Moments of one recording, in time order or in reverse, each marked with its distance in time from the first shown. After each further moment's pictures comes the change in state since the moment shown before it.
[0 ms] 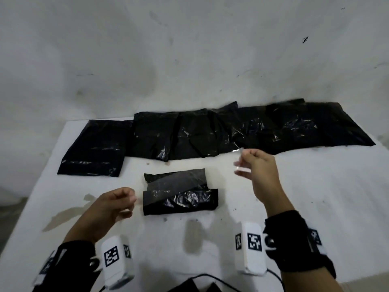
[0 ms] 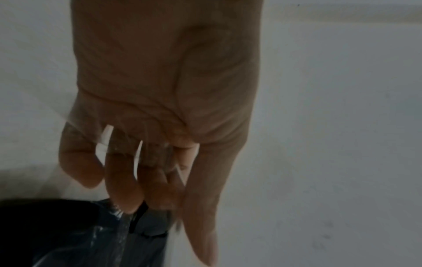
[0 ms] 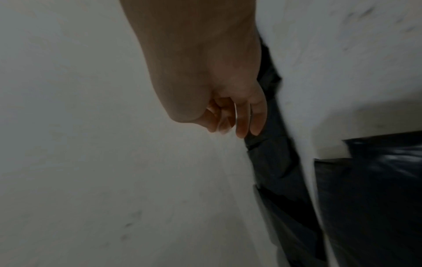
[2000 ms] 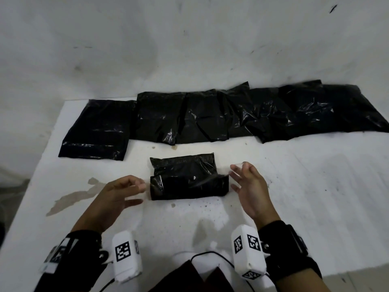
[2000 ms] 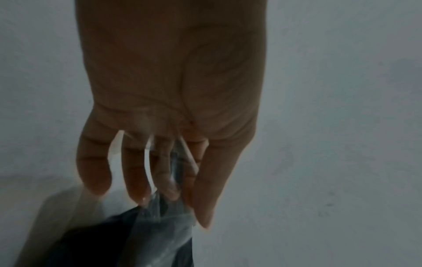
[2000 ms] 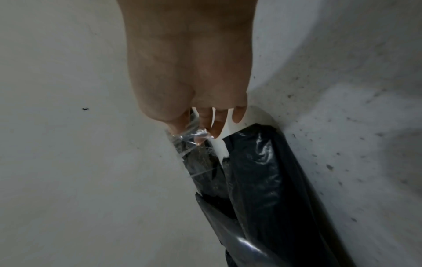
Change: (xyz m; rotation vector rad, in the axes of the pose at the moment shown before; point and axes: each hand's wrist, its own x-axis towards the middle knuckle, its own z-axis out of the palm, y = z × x) left_hand 0.007 -0.019 -0.013 0.086 0.055 0.007; right_hand -0.014 0.093 0.015 0.269 -0.043 0.213
